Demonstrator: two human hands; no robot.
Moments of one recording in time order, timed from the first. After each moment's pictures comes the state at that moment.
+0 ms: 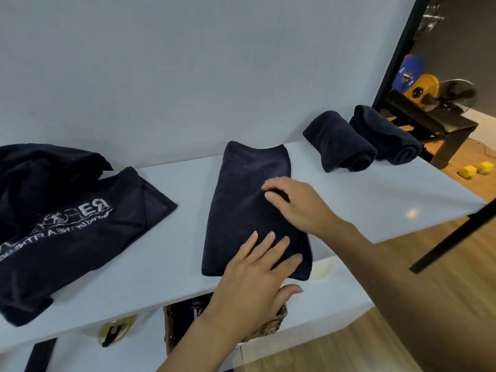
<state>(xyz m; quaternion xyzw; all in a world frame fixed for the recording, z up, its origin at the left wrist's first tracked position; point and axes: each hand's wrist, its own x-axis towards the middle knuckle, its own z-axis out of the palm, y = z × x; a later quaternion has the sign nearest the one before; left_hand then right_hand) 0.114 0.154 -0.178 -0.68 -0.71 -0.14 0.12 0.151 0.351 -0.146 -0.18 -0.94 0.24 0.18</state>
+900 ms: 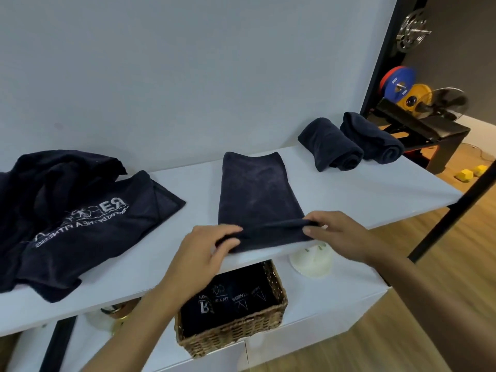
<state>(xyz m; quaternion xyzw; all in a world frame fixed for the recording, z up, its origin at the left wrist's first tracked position) 0.067 0.101 -0.142 -0.53 -0.77 -0.35 -0.02 0.257 0.324 -0.134 -0.21 -0.88 0.42 0.09</state>
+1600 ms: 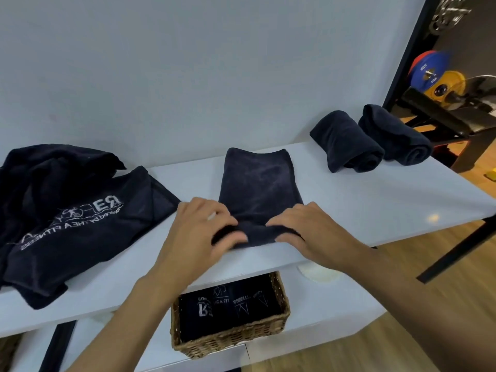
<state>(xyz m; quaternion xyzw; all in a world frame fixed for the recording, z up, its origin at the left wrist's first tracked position) 0.041 0.135 -0.136 -0.57 -0.78 -0.21 0.15 0.201 0.326 -0.141 -0.04 -0.98 0.12 0.13</state>
